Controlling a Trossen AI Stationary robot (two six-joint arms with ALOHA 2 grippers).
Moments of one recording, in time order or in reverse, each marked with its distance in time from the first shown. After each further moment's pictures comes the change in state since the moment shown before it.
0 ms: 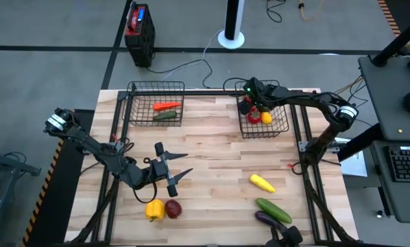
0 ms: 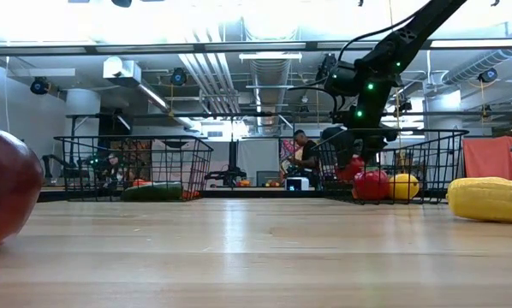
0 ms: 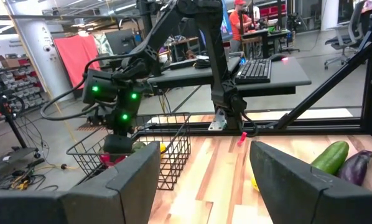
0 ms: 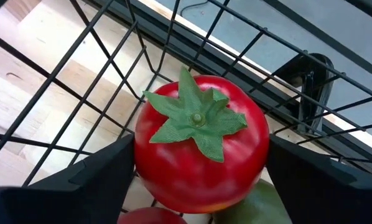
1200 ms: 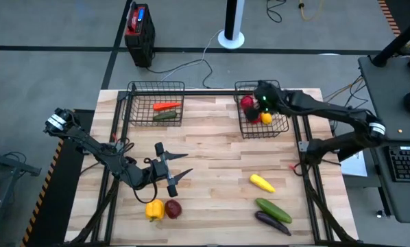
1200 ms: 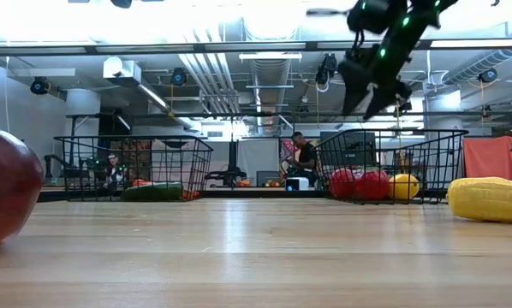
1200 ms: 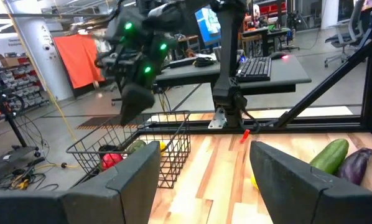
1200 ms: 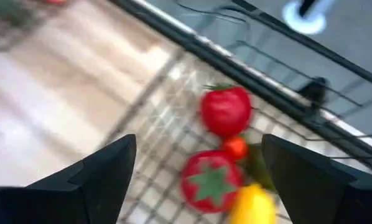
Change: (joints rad) left arm 0.000 0.000 0.000 -0.010 0.000 -0.007; right arm 0.201 -0.376 0.000 -0.217 -0.028 0.104
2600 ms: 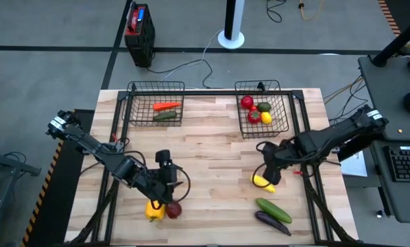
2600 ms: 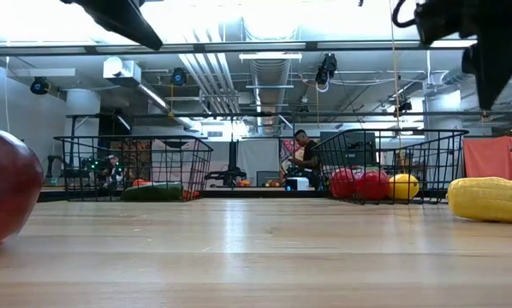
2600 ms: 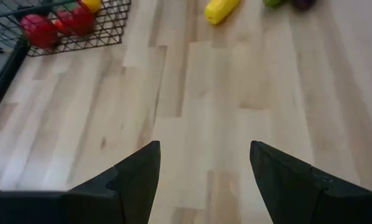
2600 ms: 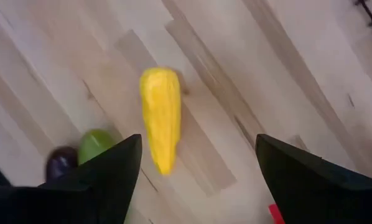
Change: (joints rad) left arm 0.013 0.067 0.349 -1.186 0.345 -0.525; right arm 0.825 -0.053 -0.016 -0.489 -0.261 0.633
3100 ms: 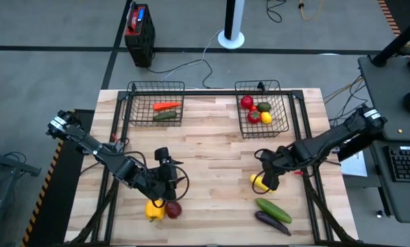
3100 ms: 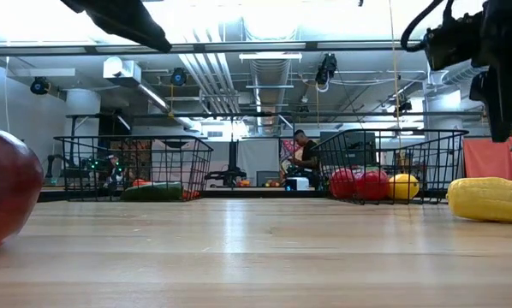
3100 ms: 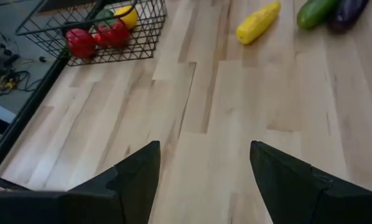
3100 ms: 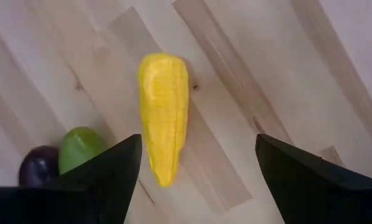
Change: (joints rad) left arm 0.000 0.000 -0.045 0.082 -0.141 -0.019; right arm 0.053 0.019 -0.162 0.191 -0.008 0.012
